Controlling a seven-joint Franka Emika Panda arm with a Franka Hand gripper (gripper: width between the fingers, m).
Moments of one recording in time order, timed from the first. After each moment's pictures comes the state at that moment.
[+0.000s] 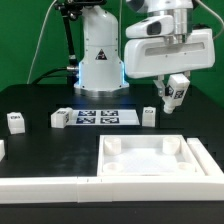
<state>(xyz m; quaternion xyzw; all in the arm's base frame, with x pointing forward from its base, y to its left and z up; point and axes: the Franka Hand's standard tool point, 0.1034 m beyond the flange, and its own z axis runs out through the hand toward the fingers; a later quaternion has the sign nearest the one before) 0.442 0.129 0.094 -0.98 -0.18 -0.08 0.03</state>
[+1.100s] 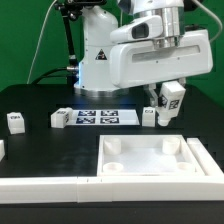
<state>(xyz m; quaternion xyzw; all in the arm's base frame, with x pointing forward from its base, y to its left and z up) 0.536 0.110 0.101 -0.98 -0.19 -0.08 0.05</state>
